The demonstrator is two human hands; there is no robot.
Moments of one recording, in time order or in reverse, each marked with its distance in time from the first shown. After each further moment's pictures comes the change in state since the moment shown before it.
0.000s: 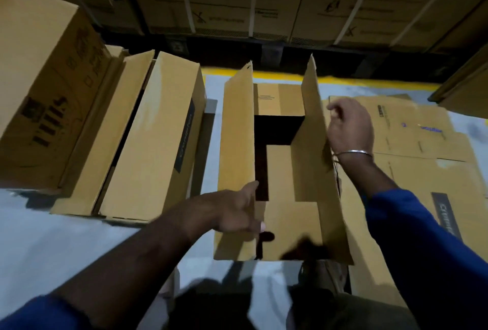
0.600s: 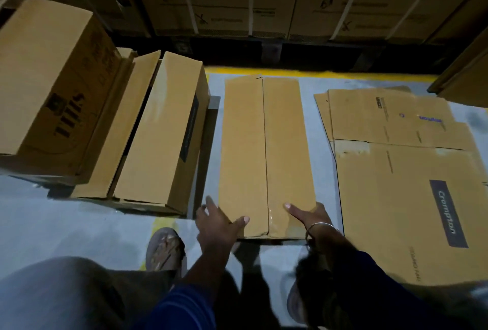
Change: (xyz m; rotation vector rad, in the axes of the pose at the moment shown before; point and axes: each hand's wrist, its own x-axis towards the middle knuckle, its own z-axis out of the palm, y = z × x) left_hand 0.074 -0.066 0.154 -0.512 0.792 -0.454; right_hand -0.219 0.044 0.028 0.319 -0.718 0.987
